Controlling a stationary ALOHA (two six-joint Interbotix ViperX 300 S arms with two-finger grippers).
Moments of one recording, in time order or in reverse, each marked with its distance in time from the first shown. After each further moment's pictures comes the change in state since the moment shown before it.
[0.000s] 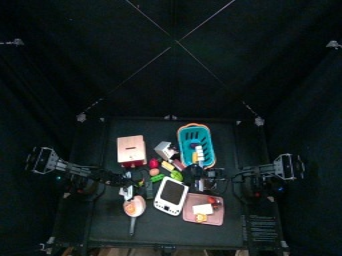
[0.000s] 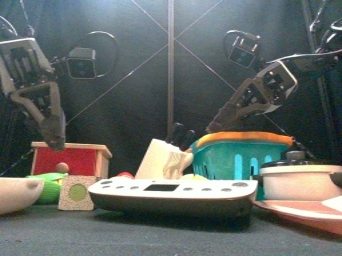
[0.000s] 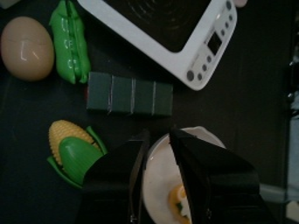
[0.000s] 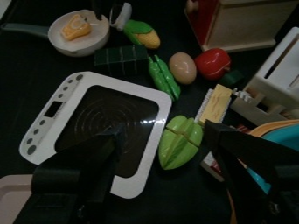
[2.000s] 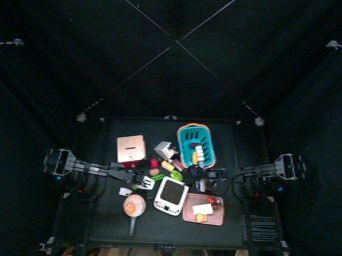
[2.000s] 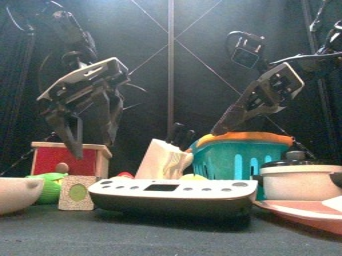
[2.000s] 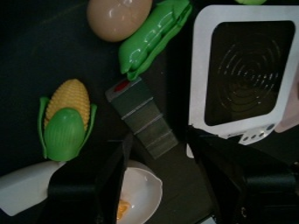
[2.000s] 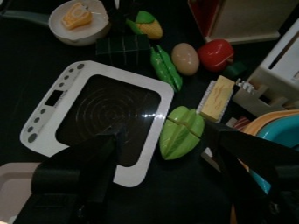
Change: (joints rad) left arm 0.028 0.255 -0.371 0.479 0.485 -1.281; right arm 0.014 -0.018 0.018 -0.014 0.031 -0.003
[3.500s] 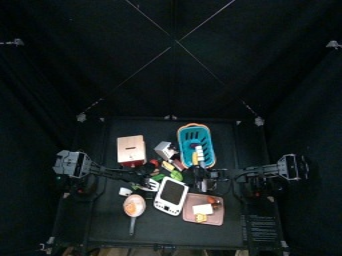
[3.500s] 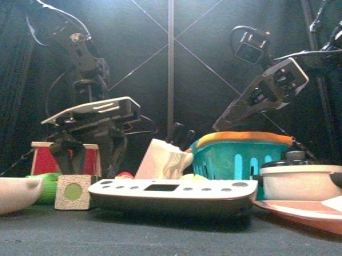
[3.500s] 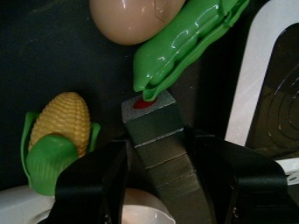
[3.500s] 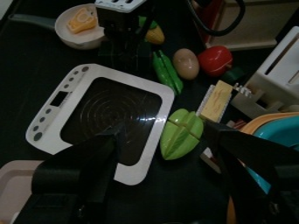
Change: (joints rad) left arm 0.011 0.193 -0.064 0.020 0.014 -0.034; right arm 0.003 -0.037 0.014 -0.017 0.002 0.005
